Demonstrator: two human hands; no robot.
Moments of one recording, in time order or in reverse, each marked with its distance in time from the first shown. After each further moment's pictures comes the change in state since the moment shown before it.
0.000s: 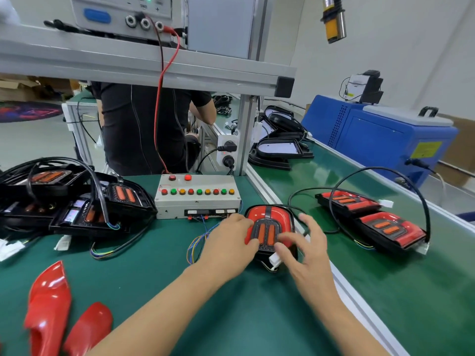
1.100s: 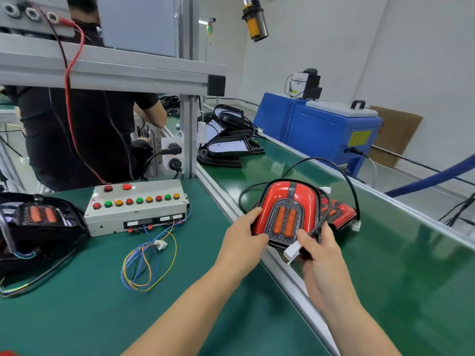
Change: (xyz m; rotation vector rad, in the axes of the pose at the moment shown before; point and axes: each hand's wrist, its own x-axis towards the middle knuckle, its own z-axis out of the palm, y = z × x) left_hand 0.018 0.093 0.053 -0.758 -0.160 -0.109; right_hand -0.007 -0.002 -0.089 0.823 0.225 0.420
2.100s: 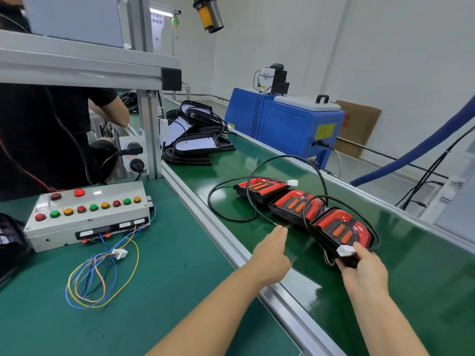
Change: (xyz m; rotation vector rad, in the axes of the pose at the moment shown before) left_hand 0.022 -0.001 0.099 0.425 -0.477 0.118; right_hand 0.040 -0.006 -0.139 0.303 0.795 0.111
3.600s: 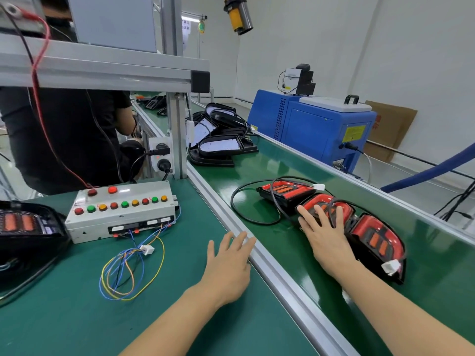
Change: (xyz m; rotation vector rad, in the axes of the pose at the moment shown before) left_hand -0.049 -0.081 -0.045 0.548 0.155 -0.182; right_hand 0.035 0.056 0.065 -2.415 -0.579 -1.456
